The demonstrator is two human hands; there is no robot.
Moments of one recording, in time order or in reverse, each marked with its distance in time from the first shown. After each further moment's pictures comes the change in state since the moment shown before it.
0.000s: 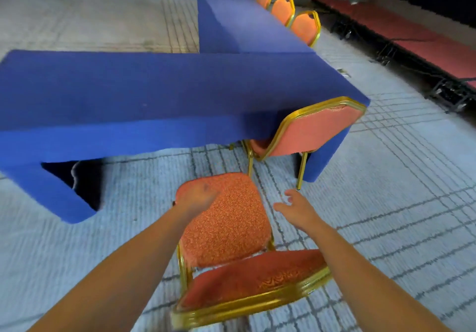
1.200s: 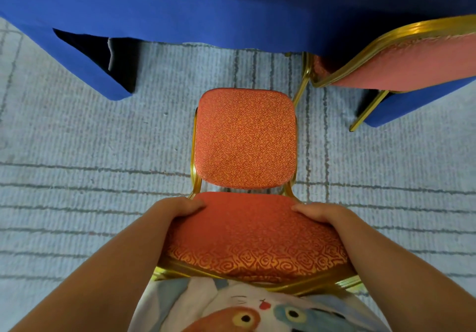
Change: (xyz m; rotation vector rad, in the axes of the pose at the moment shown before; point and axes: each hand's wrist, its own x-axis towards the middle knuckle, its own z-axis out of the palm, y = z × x) left_hand -0.015 -0.096 0.085 0.074 -0.521 -0.880; right_hand 0.154 0.119 0.033 -0.611 -0.875 0.581
